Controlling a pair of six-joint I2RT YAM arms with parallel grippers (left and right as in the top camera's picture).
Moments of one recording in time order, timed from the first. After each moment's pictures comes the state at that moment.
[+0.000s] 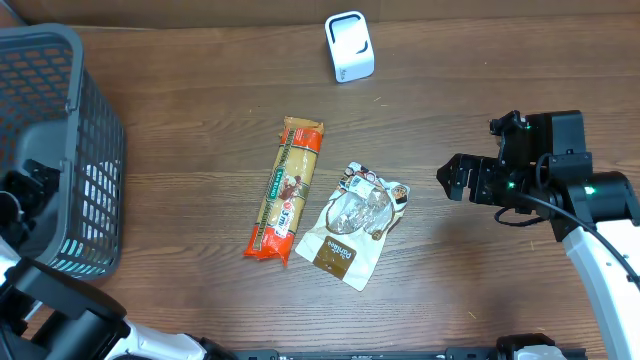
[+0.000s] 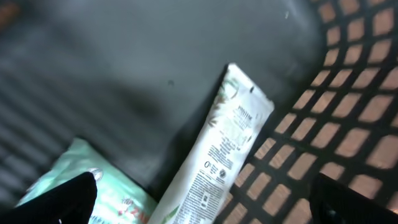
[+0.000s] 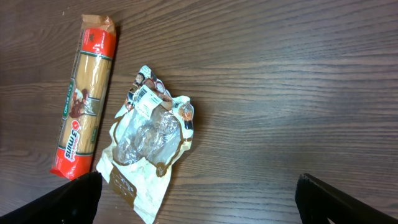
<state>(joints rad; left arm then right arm) 0.95 1.83 1.53 -0.93 0.35 -0.04 0.09 1.22 1.14 -0.99 -0.32 0.23</state>
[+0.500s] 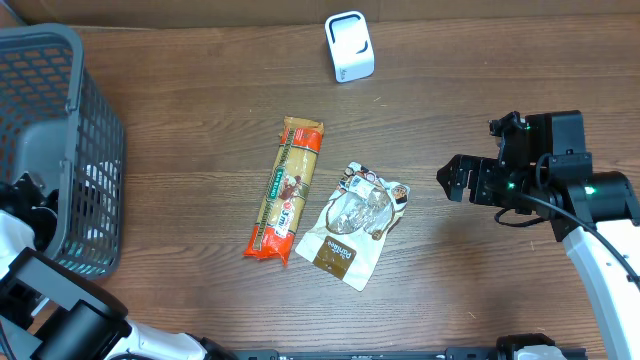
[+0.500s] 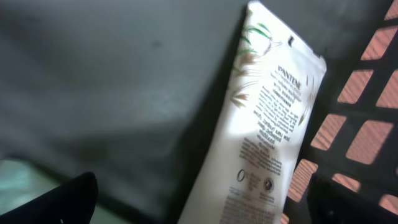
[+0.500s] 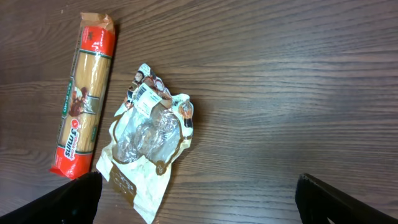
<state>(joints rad) 0.91 1.83 1.24 -0.65 0.35 0.09 0.09 1.22 1.14 -0.99 -0.32 0.23</state>
